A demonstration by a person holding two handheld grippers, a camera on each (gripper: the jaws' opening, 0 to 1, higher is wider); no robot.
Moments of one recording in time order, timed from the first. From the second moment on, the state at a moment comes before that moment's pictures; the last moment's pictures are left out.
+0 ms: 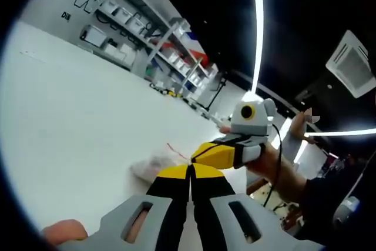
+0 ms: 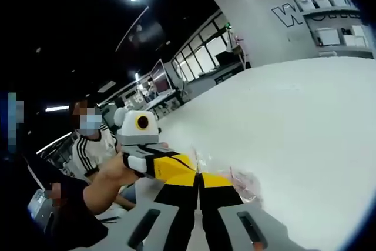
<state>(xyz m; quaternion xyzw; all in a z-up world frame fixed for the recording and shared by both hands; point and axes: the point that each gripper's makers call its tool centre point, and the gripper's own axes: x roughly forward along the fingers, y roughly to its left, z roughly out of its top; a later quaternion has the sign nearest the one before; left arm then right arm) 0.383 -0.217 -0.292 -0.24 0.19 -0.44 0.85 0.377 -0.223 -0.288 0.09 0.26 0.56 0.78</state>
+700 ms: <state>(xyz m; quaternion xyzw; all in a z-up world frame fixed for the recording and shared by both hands) 0.385 -0.218 -0.291 -0.24 0.18 -0.44 0.85 0.374 -0.222 -0.283 0.04 0.24 0.57 0.79</state>
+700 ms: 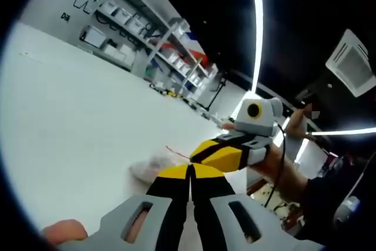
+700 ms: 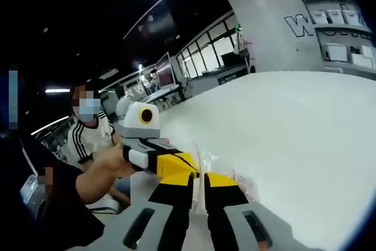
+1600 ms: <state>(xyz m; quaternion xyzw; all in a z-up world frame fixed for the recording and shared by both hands) 0.385 -0.218 -0.290 -0.24 0.18 -0.44 0.85 0.375 -0.222 -0.288 0.03 0.25 0.57 0.78</state>
